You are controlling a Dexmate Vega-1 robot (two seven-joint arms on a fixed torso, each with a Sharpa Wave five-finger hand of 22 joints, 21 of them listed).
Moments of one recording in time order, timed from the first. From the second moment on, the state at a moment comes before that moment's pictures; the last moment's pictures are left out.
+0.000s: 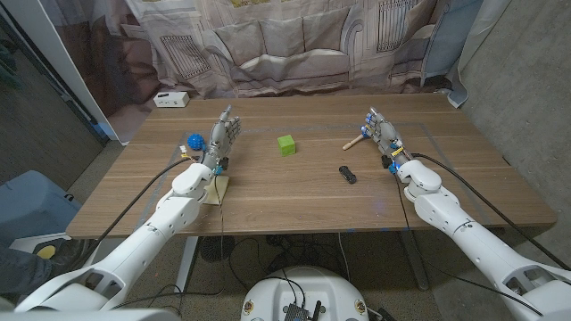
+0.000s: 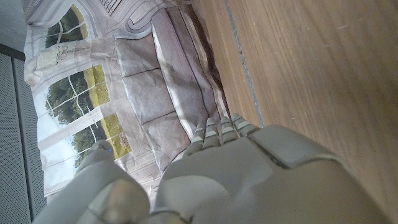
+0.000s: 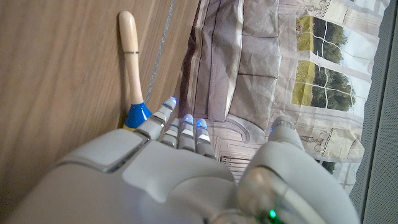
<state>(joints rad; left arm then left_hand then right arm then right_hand) 0.86 0.52 0.36 -1.31 -0.65 -0.30 -0.02 0.10 -0.10 0.33 0.04 0.22 0.02 0.12 0.19 0.17 0.04 0.12 0.21 0.20 -0.02 0.12 0.19 0.17 -0.06 0.06 0.20 0.17 -0.84 -0.52 -0.38 -1.31 0.63 0.29 0.03 0.36 0.05 0.17 -0.12 0.18 0.11 0.10 0.20 0.18 0.11 0.11 0.21 0.19 -0.03 0.05 0.21 0.22 0.23 -0.04 0.20 0.17</state>
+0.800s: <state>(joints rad) 0.87 0.49 0.35 -1.27 -0.55 -0.45 0.06 0.17 -0.07 0.34 -0.01 0.21 0.23 0.14 0.22 0.17 0.24 0.12 0.26 0.20 0.20 0.10 0.22 0.17 0.14 0.08 0.24 0.17 -0.87 -0.57 -0.38 -1.36 0.58 0.29 0.02 0.36 0.05 0.17 -0.12 0.18 0.09 0.08 0.19 0.18 0.08 0.11 0.20 0.19 -0.04 0.05 0.21 0.21 0.22 -0.04 0.19 0.17</state>
